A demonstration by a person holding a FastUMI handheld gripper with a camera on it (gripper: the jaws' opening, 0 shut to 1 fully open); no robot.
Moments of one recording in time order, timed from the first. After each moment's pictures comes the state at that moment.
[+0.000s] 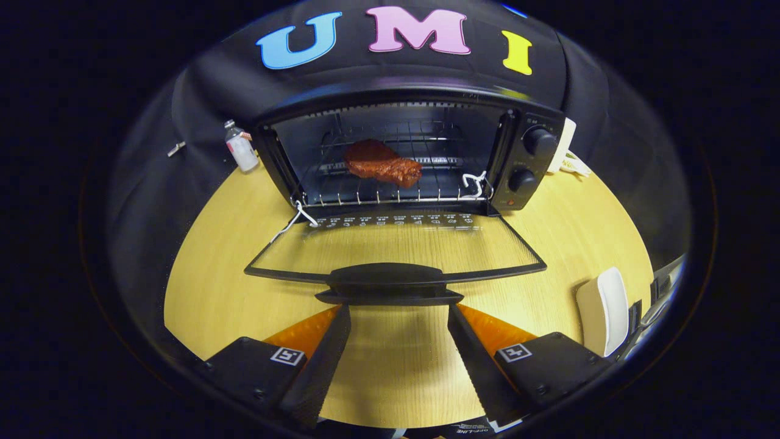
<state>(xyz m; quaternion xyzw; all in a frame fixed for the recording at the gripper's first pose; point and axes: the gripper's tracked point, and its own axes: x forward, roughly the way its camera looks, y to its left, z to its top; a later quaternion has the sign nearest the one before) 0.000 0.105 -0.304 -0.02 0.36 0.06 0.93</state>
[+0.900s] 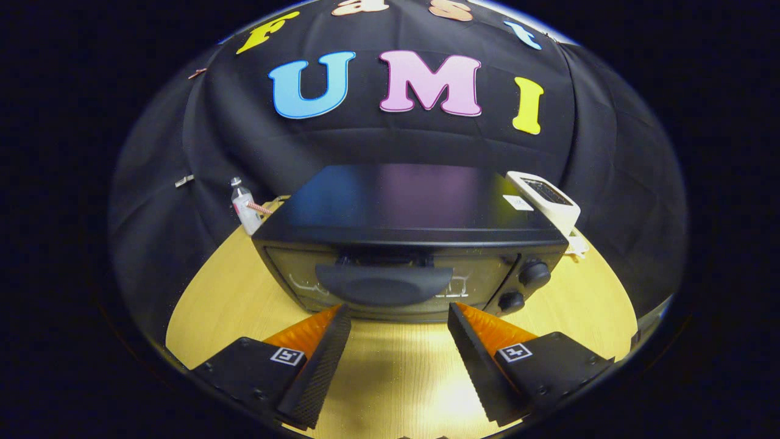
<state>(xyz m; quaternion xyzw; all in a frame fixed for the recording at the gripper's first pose) 0.057 0.120 -0.208 -0.04 0.22 0.08 0.97</state>
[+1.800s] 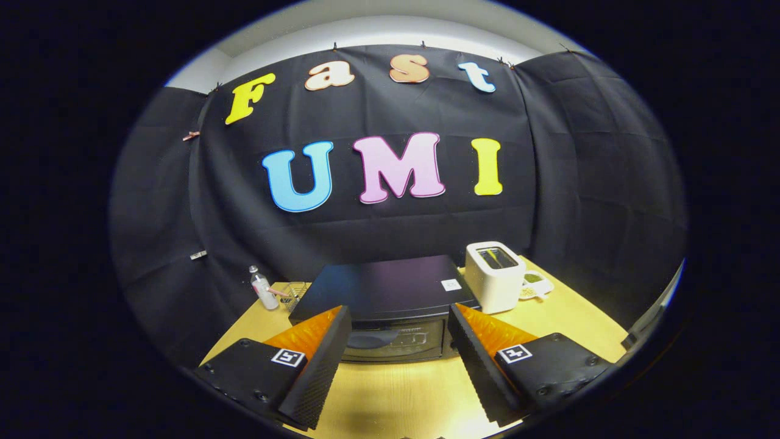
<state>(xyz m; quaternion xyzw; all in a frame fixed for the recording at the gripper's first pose) -0.016 0.049 -0.055 0.03 0.05 0.06 1.00</state>
